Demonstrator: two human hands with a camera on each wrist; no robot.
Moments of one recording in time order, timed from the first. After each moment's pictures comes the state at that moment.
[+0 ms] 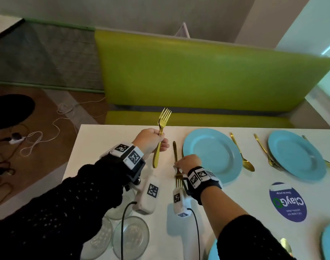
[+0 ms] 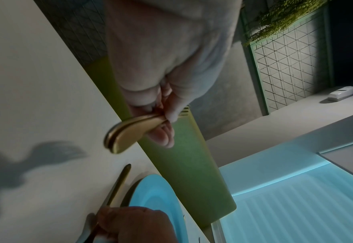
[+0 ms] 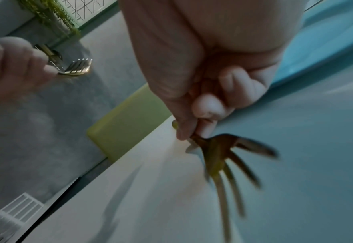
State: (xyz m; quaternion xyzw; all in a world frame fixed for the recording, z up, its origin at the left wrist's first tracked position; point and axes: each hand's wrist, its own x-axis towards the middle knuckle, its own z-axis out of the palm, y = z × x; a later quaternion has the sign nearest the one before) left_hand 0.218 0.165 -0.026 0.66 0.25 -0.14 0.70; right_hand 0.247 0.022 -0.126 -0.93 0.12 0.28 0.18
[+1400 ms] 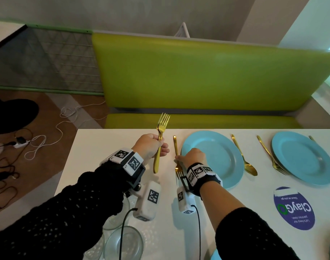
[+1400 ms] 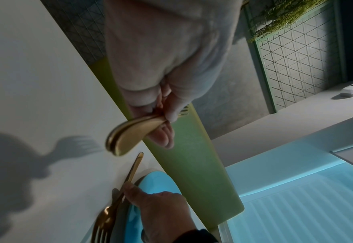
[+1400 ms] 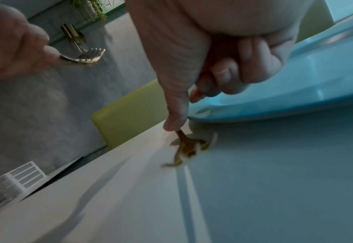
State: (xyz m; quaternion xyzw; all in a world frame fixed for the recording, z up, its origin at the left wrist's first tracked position) left_hand 0.231 0.150 -0.034 0.68 0.28 -0.14 0.66; right_hand 0.273 0.010 -0.122 -0.94 0.16 0.19 0.21
